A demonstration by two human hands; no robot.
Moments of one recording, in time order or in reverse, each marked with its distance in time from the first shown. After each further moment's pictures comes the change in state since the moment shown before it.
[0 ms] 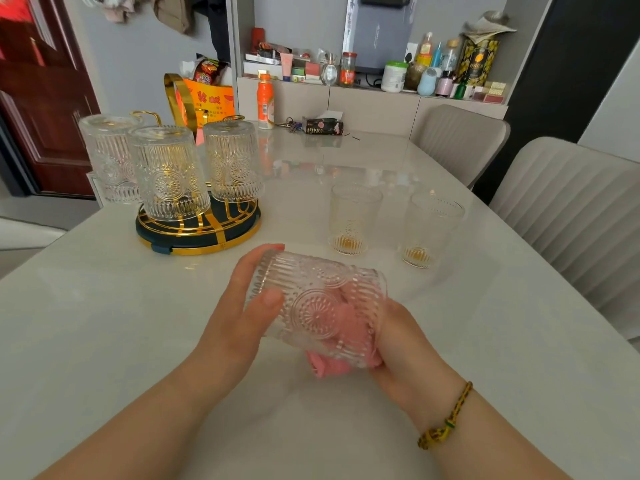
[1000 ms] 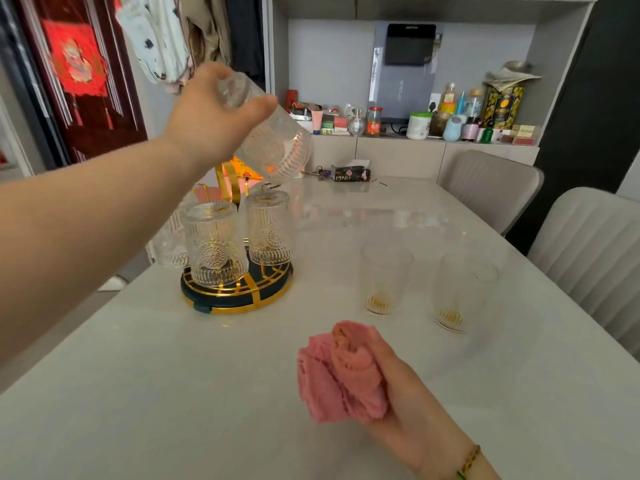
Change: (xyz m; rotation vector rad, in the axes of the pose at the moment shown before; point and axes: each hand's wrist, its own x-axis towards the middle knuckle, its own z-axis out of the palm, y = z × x) left_hand 0.163 0.172 -0.057 0.738 0.522 0.279; right_hand 0.025 -0.006 0.011 0.367 -0.271 0.098
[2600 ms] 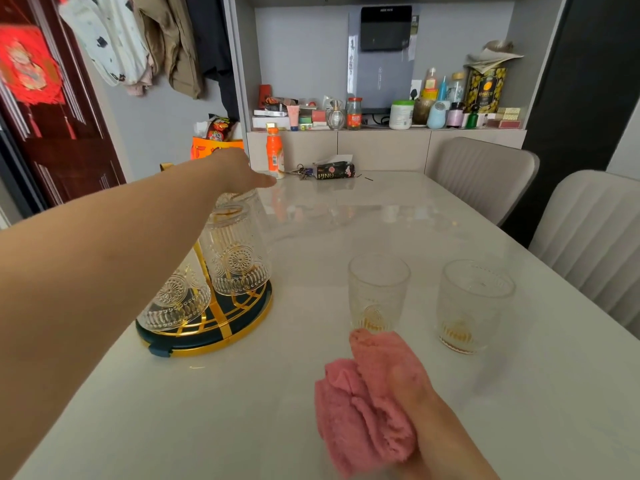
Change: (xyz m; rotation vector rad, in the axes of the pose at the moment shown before) left_hand 0.073 -0.063 0.106 0.654 -0.511 -0.096; right_hand 0.042 -0.004 -0.066 -0.380 0.126 -0.210
